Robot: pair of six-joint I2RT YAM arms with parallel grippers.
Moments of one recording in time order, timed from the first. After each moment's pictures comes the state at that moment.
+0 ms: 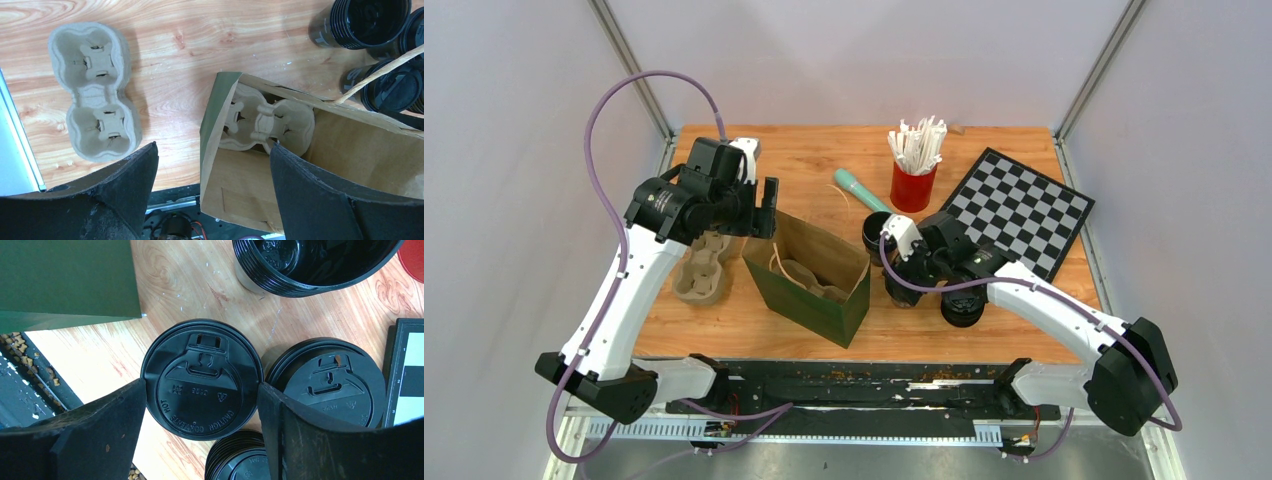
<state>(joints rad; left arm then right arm) -0.45 1.25 1.63 -1.26 -0.10 -0.26 0.68 1.23 0.87 -0.50 -0.17 -0.24</state>
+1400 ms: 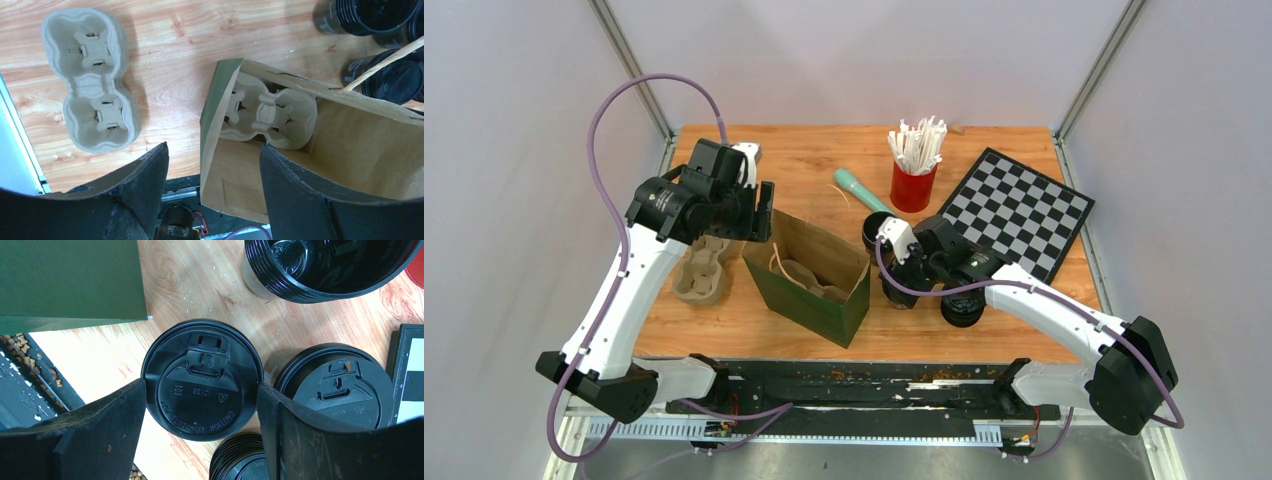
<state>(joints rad) -0.45 1.25 1.63 -1.29 -0.09 -0.26 0.72 1.23 0.87 -0.49 -0.14 -0.23</state>
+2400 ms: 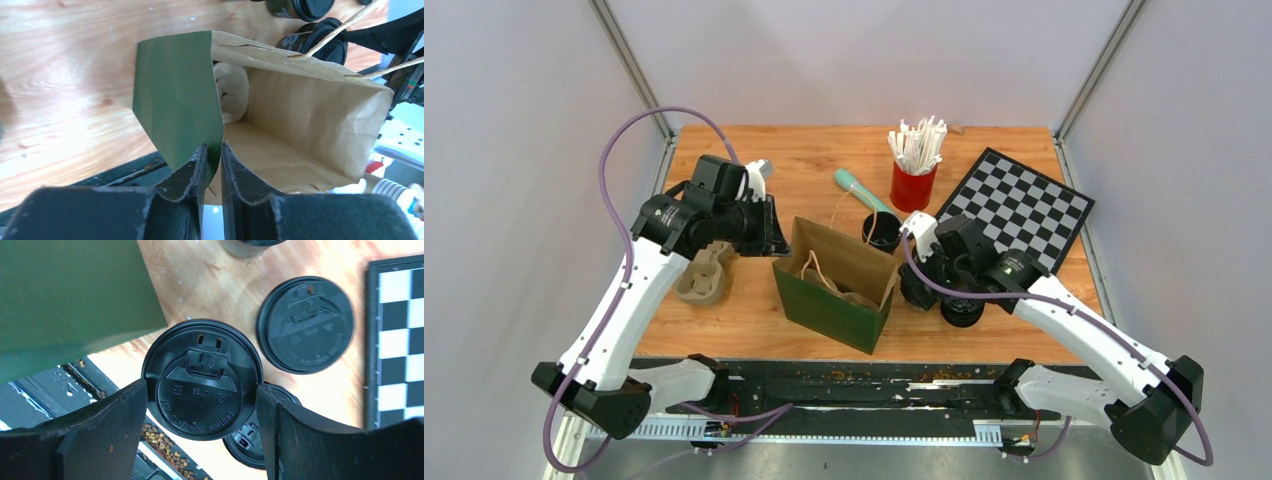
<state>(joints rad) -0.45 1.19 1.49 -1.20 0.26 -0.43 0.72 1.05 0.92 -0.72 -0.07 -0.11</state>
